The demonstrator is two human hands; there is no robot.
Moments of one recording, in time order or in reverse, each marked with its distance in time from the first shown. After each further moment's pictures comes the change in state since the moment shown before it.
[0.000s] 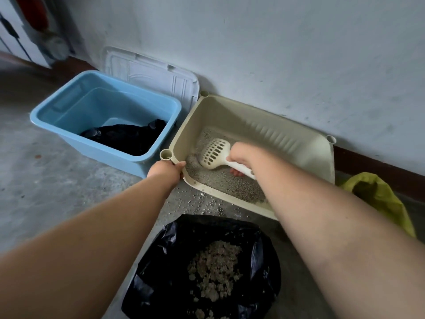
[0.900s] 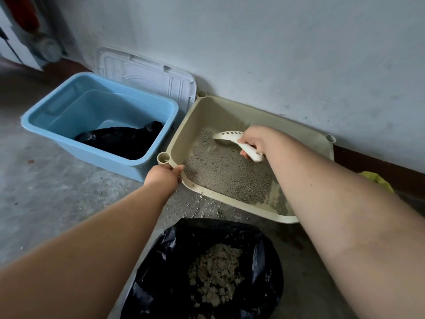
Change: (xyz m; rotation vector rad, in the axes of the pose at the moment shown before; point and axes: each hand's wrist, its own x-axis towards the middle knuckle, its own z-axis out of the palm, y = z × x) left_hand -0.002 -0.002 0.001 -0.114 0.013 -0.032; right_hand 0.002 -0.013 -0.048 0.083 0.125 0.027
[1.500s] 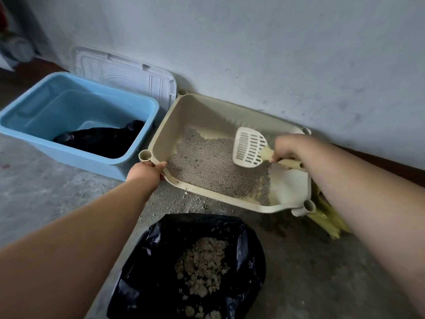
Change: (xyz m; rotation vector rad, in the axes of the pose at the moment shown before) left_hand -0.003 0.000 -0.002 0.055 0.003 0.017; right_hand -0.059 0.078 -0.071 -0.670 0.152 0.063
